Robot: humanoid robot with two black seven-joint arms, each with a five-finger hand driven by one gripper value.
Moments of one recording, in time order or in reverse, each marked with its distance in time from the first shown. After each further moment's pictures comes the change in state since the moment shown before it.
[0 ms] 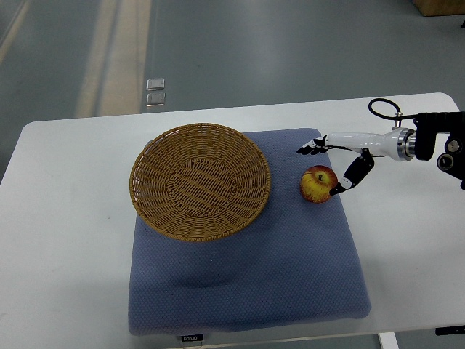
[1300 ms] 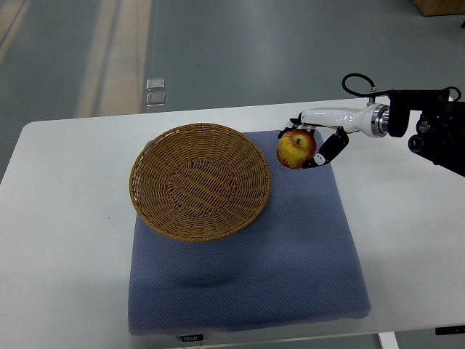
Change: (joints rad) left arm 0.000 0.000 0.000 -0.002 0.000 0.000 0.000; right arm 0.157 0.120 -0.074 -0.059 -0.043 -0.082 -0.010
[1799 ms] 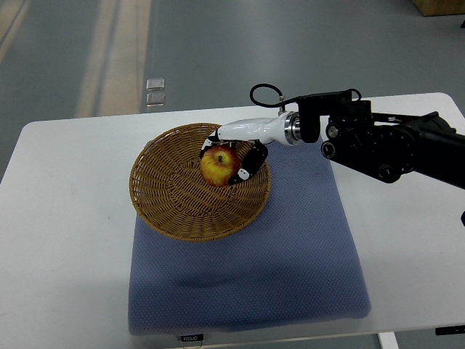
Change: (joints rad) left arm 0.000 0.000 -0.005 0.000 0.000 0.000 0.000; right arm 0.096 0.344 -0.069 -0.135 -0.019 0.013 -0.004
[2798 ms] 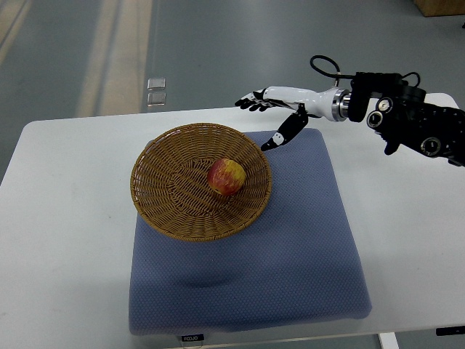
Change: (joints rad) left arm 0.000 0.000 0.006 0.000 0.001 0.000 0.000; right arm -0.081 -0.215 0.110 -0.061 0.387 0.048 0.000
